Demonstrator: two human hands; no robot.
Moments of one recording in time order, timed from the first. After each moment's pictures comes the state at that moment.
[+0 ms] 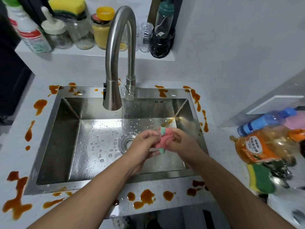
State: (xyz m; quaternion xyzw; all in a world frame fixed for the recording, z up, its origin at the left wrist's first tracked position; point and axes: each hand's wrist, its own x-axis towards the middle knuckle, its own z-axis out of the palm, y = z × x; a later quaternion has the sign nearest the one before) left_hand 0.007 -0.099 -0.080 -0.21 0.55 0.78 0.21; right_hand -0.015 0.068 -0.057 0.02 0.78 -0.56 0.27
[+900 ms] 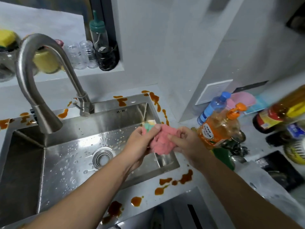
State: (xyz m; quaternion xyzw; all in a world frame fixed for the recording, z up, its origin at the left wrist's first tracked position) left_hand -0.019 0.039 -0.027 -0.12 0.56 0.78 0.24; right_hand 0.001 0.217 -0.018 0.15 0.73 -0.66 0.13
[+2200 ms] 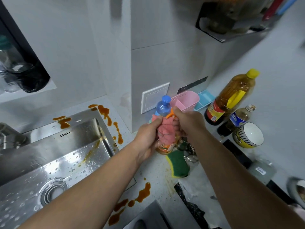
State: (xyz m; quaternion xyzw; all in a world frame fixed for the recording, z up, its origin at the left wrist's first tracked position) left_hand -0.075 0.262 -0.013 -0.12 0.53 0.76 0.36; right_hand -0.048 0.390 0.035 0.39 0.76 -0.51 -0.04
